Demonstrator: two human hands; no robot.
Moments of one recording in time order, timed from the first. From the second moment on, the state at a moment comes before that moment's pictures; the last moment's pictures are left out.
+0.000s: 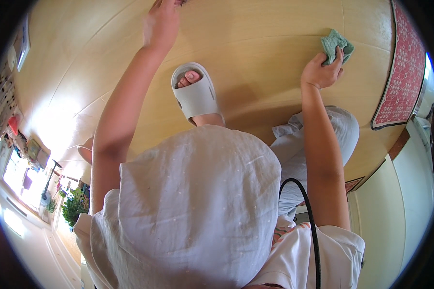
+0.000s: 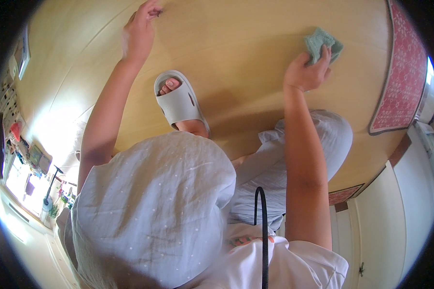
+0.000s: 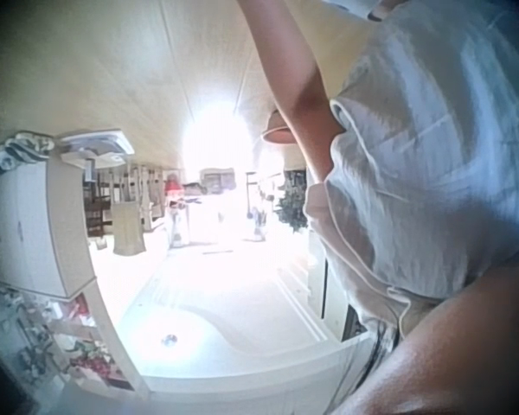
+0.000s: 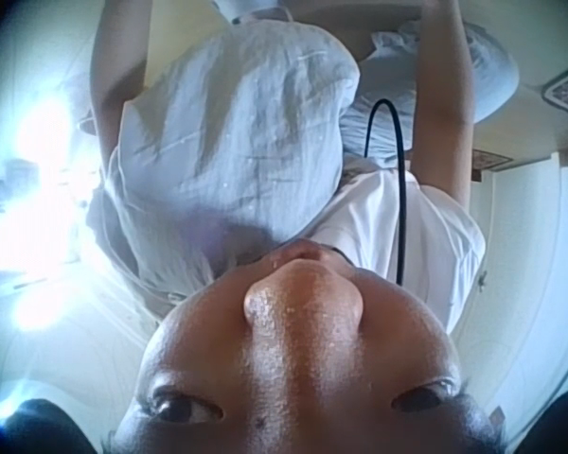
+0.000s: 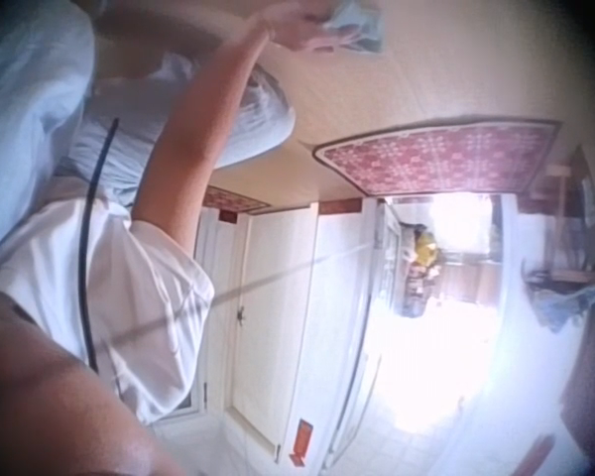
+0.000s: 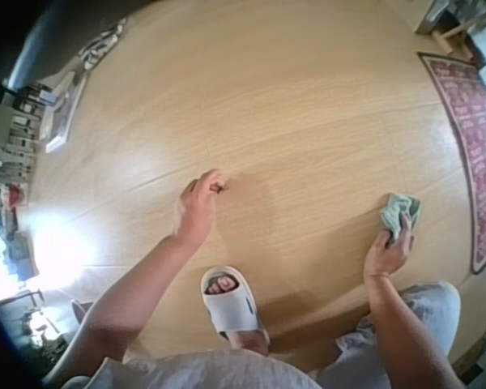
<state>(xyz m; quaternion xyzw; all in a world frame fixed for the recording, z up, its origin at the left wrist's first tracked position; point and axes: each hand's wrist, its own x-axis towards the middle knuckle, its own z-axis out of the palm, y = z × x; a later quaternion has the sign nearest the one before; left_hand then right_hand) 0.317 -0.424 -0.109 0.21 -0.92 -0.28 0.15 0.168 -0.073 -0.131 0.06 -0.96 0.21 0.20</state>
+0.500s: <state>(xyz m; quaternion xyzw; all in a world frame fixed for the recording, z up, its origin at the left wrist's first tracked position) 0.312 -0.428 -0.116 0.30 -0.83 -0.45 0.11 0.168 -0.072 -0.132 0.07 -0.95 0.21 0.21</state>
